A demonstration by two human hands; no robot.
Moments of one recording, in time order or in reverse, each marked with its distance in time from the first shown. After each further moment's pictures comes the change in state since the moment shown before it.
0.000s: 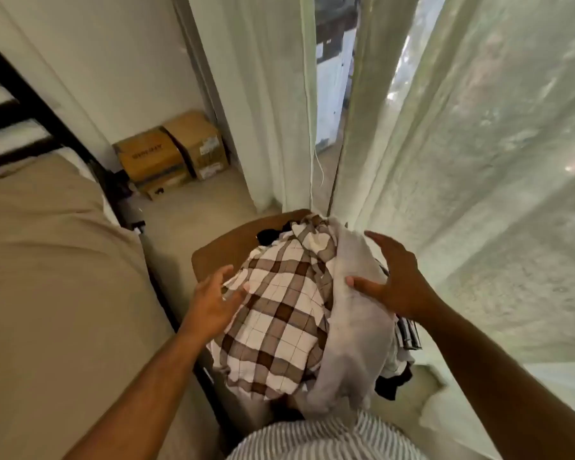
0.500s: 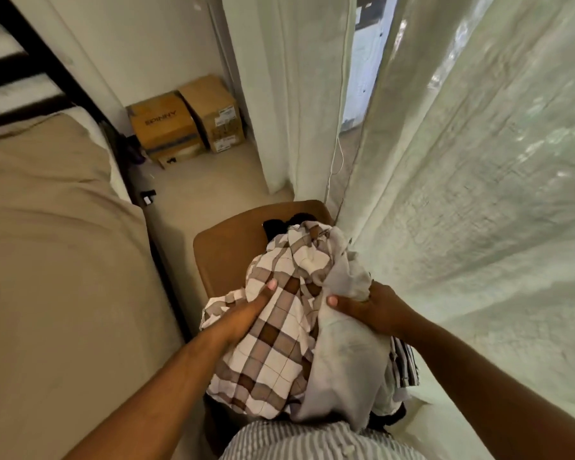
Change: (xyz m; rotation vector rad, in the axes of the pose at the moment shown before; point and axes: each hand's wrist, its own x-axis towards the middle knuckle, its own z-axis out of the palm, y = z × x) left_hand 0.045 0.010 0.072 -0.412 -0.358 -0.485; right_hand 0.061 0.021 0.025 0.088 -0.432 0.241
